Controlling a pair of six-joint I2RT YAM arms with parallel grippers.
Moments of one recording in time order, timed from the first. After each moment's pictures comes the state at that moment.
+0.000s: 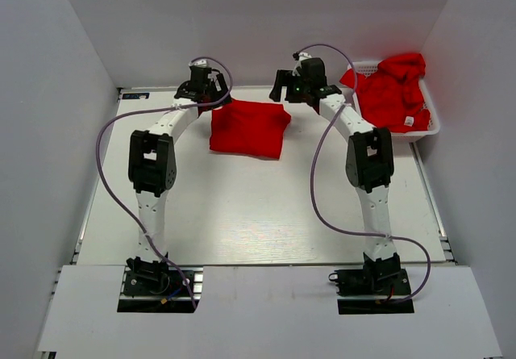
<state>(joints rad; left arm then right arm) -0.24 2.25 1.91 -0.32 -0.09 -0.45 0.35 2.35 2.09 -0.26 -0.23 0.30</state>
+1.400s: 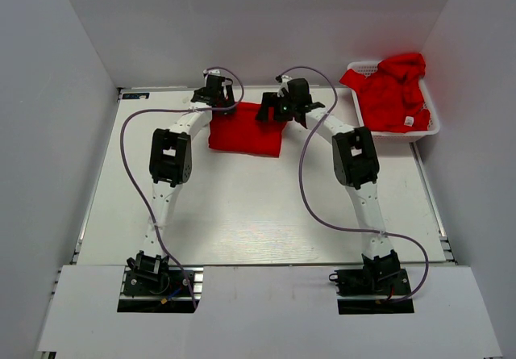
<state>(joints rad) -0.26 2.58 2.21 -0.36 -0.26 -0.31 0.40 2.50 2.03 -0.13 -0.40 0.29</state>
